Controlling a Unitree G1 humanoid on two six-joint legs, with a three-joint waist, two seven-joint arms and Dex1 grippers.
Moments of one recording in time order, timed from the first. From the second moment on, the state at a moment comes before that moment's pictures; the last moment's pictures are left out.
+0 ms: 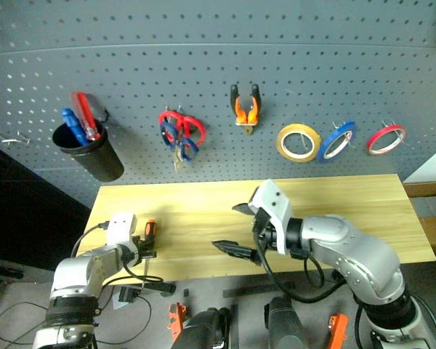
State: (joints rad) left arm -0.21 0.44 0.20 0.12 -0.26 0.91 -0.22; right arm -0.40 -0.54 0.20 -0.68 0.66 1.00 0.57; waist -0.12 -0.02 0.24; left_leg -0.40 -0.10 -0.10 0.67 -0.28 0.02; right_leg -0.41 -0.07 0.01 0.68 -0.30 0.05
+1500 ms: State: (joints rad) left arm -0.62 0.48 0.42 -0.32 -0.19 0.40 -0.08; right arm -0.63 -0.60 0.16 -0.38 0.55 0.60 0.96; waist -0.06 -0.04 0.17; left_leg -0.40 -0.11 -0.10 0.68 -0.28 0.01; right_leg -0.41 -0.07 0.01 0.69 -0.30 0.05
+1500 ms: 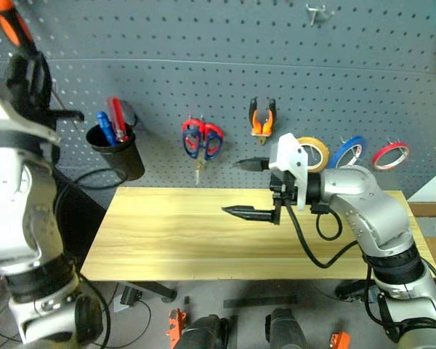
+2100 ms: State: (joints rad) left arm -0.64 0.39 0.32 0.08 -0.17 0.10 -0.12; right arm -0.64 -0.61 0.13 -0.46 0.58 0.67 0.90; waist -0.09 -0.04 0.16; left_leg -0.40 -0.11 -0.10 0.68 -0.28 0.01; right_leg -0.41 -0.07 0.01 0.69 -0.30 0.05
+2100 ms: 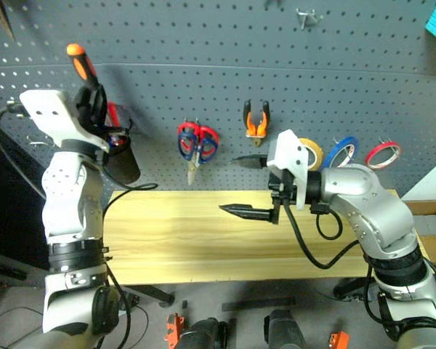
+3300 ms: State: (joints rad) left arm -0.11 0.37 0.14 -0.50 -0.32 0.49 -0.19; right arm -0.18 -0.52 -0.01 -0.56 0.50 0.58 0.63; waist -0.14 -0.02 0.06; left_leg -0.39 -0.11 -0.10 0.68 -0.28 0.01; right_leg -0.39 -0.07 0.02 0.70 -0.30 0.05
